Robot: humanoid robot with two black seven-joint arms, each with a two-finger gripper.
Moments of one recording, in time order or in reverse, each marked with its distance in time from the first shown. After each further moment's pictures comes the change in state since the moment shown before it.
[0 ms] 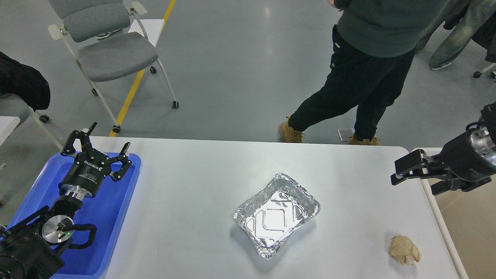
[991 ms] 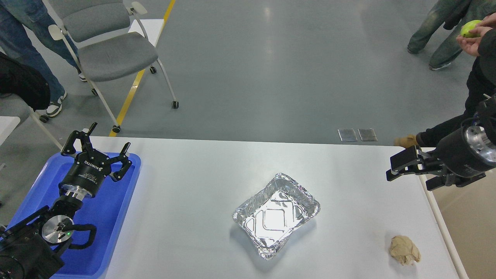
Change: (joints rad) left arm 0.000 0.000 0.002 0.000 0.002 0.000 0.000; right arm 0.004 0.013 0.021 -0.003 0.009 -0.004 0.000
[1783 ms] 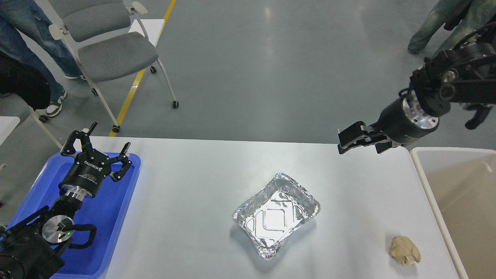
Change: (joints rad) left arm 0.000 0.000 0.000 0.000 0.000 0.000 0.000; right arm -0.004 0.298 0.147 -0.112 0.002 -0.077 0.002
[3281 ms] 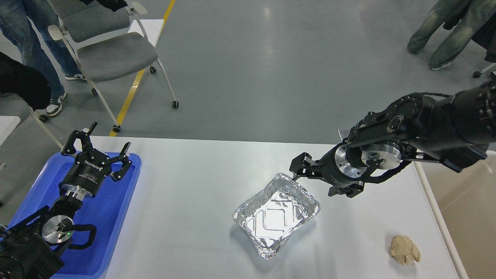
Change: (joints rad) left arm 0.000 0.000 0.000 0.000 0.000 0.000 0.000; right arm -0.188 0.315 -0.044 0.049 0.767 -0.337 -0.175
